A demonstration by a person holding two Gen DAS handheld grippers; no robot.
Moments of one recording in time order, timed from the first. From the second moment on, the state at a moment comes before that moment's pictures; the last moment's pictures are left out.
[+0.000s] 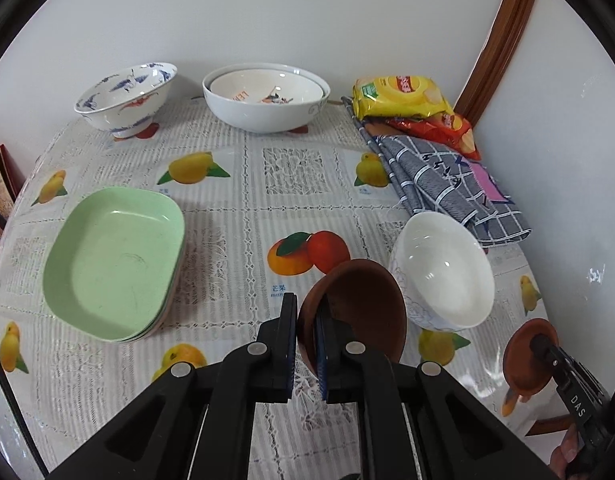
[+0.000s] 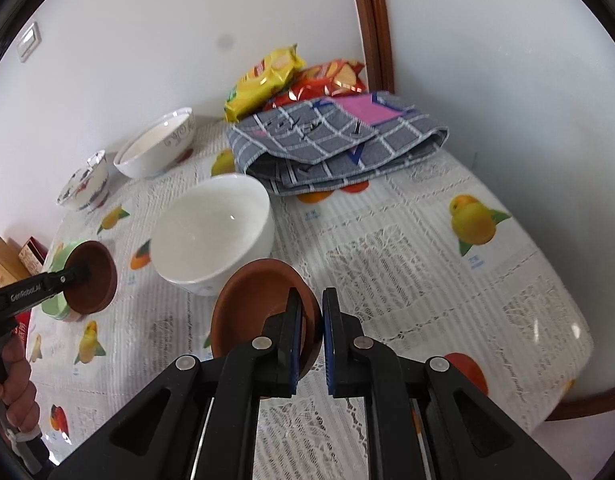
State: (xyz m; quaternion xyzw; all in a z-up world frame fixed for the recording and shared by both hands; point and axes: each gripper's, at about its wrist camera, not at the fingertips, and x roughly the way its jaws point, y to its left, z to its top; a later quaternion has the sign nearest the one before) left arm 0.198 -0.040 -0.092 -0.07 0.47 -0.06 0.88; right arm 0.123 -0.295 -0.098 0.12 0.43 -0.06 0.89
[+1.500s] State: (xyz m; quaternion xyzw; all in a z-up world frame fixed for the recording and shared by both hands) left arm 0.218 -0.031 -0.046 -0.05 0.38 -0.05 0.92; right arm 0.173 -0.262 -0.067 0.10 0.43 -0.05 0.90
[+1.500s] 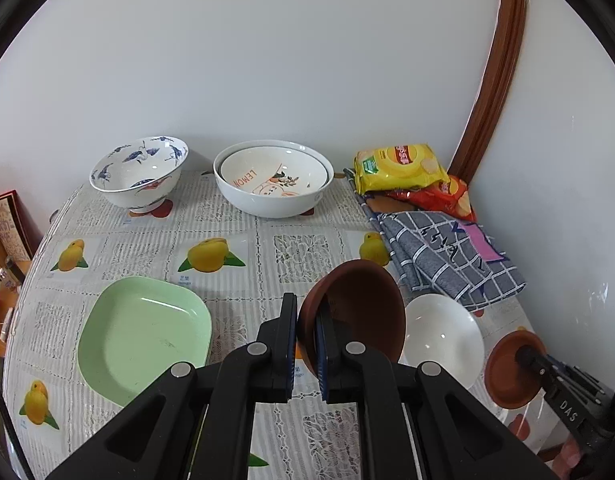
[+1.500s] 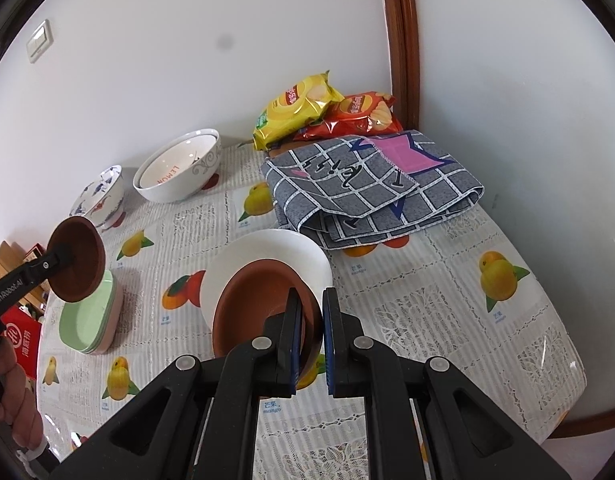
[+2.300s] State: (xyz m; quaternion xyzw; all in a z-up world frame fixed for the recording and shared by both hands) left arm 0.234 -0.043 -0.063 -0.04 0.38 -0.05 0.92; right arm 0.224 -0.255 -0.110 0.09 0.46 -0.03 0.88
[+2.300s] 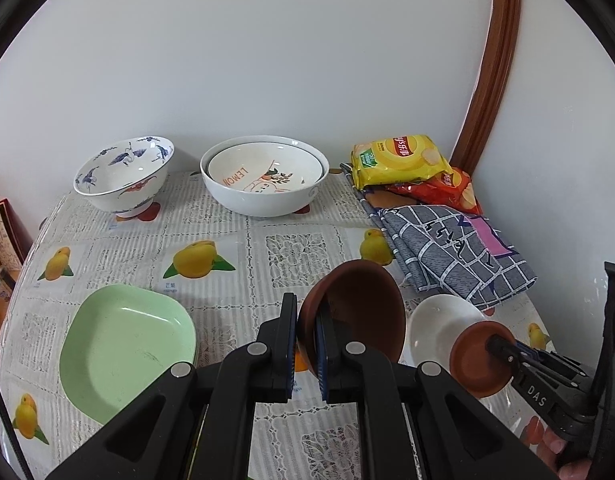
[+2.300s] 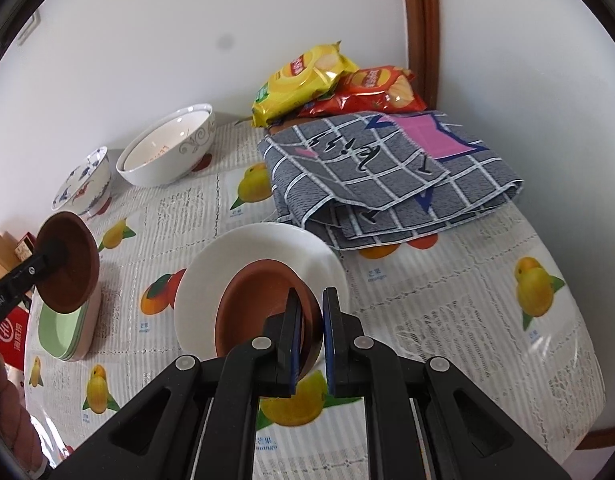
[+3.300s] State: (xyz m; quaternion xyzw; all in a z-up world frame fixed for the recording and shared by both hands) left arm 0.254 -0.040 -0.073 -0.04 0.39 -0.05 0.92; right arm 0.261 -0.212 -0.156 -0.05 0.51 -0.05 0.86
